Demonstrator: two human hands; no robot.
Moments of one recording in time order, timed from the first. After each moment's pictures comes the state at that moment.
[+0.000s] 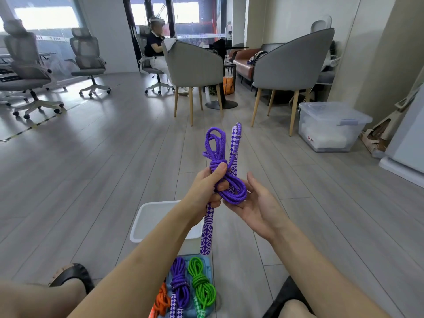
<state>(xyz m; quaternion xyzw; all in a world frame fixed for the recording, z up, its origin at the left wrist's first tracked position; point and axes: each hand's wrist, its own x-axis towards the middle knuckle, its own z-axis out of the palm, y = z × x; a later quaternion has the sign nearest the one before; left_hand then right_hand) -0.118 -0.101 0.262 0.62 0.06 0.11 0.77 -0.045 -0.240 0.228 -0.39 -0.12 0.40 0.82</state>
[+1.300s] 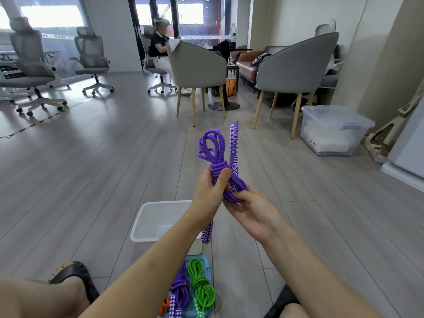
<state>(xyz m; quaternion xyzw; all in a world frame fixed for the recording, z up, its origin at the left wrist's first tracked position) -0.111 -0.113 0.245 0.67 0.07 0.29 0.68 -0.059 -0.224 0.233 -0.36 -0.04 0.38 0.85</state>
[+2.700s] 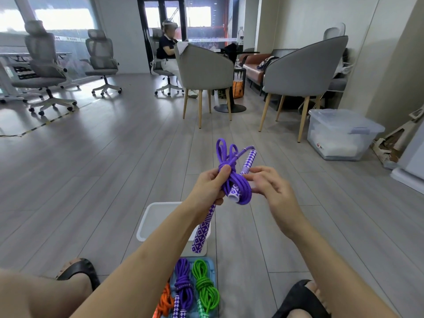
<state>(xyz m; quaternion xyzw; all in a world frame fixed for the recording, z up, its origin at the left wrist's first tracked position) -0.118 -0.088 0.259 0.66 0.09 0.16 0.73 -0.041 -0.254 0.251 -0.66 -0.36 0.05 0.66</state>
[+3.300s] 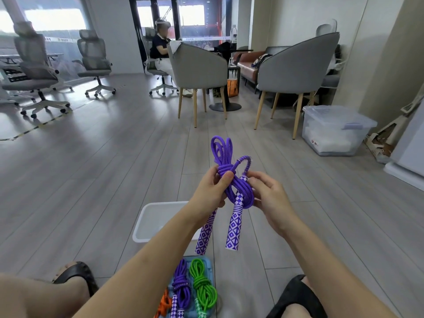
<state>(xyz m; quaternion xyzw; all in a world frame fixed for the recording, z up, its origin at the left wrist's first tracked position) -0.117 -0.106 0.252 0.70 0.06 0.17 0.69 -0.035 -0.251 0.242 -0.64 -0.23 0.17 0.71</state>
